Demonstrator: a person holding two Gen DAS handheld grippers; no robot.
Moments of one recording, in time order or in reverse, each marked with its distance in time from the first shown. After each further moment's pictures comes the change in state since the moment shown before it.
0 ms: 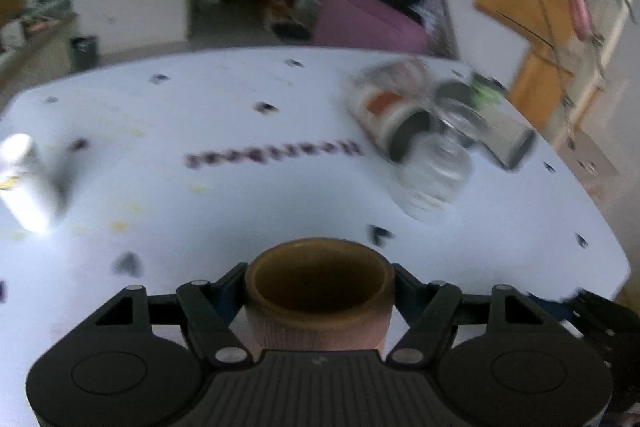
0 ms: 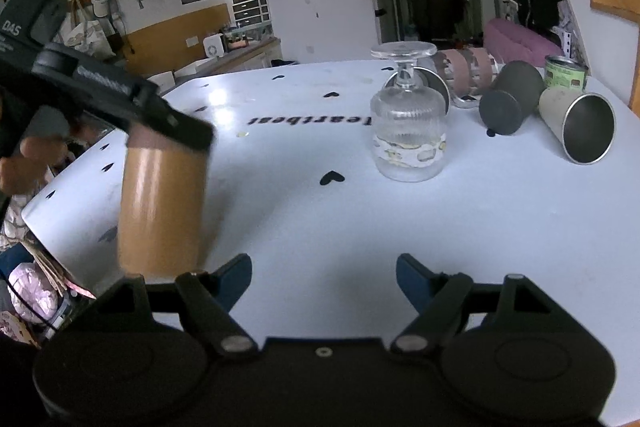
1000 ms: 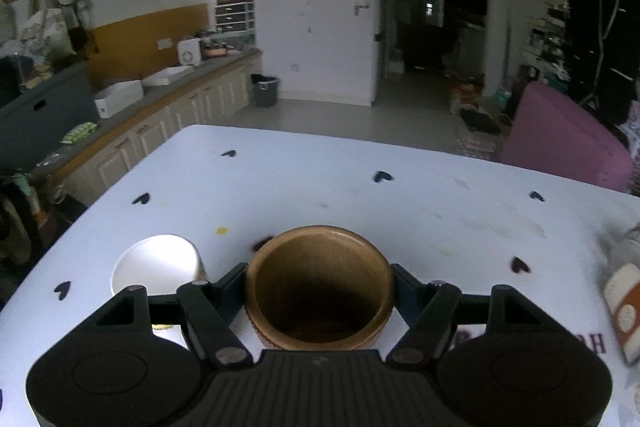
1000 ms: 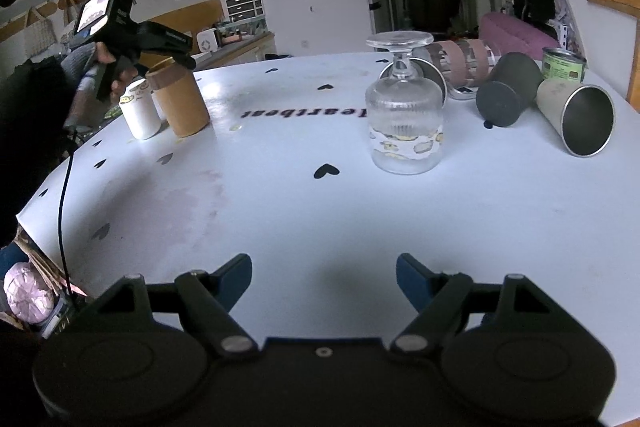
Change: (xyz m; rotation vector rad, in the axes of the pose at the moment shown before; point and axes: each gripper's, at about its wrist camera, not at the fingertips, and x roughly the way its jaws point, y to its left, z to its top) left arm 0.069 0.136 0.094 -0.257 -0.225 0.487; right arm 0.007 -0.002 -0.003 0.013 0.019 -0.017
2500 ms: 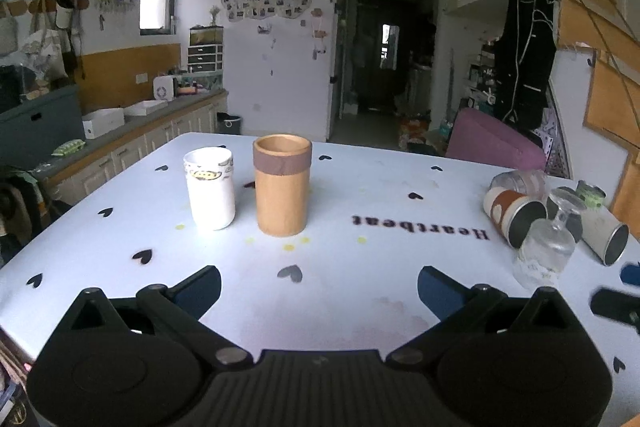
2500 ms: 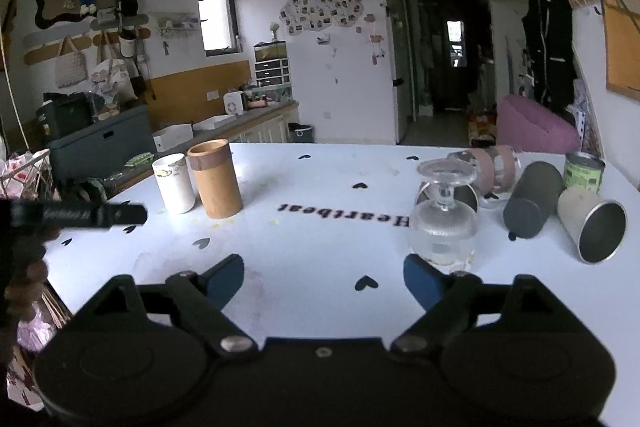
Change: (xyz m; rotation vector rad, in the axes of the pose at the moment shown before) left arm -0.201 0.016 -0.159 0.013 -0.154 -0.152; right arm -0.024 0.039 0.046 -0.098 -0.233 0.039
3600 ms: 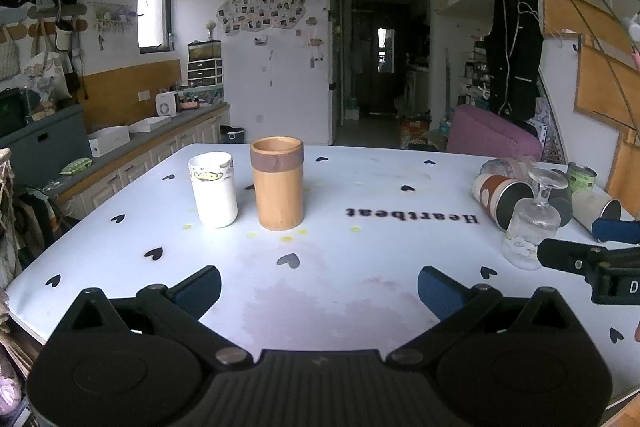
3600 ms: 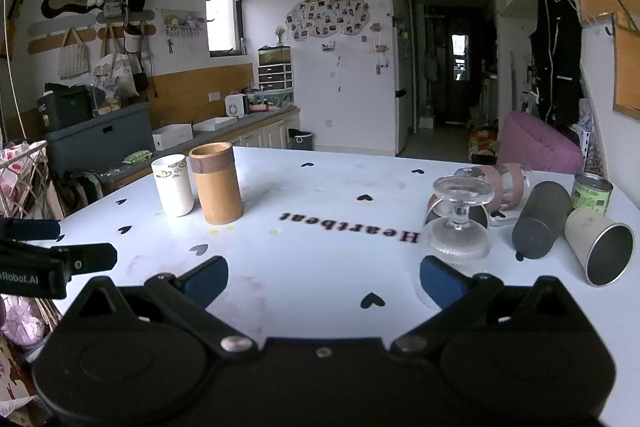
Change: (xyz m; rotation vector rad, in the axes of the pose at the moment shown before) left arm -0.029 -0.014 -0.016 0.055 -0.023 0.025; right arm 0.013 0.013 0.000 -0.032 -0.020 -0.015
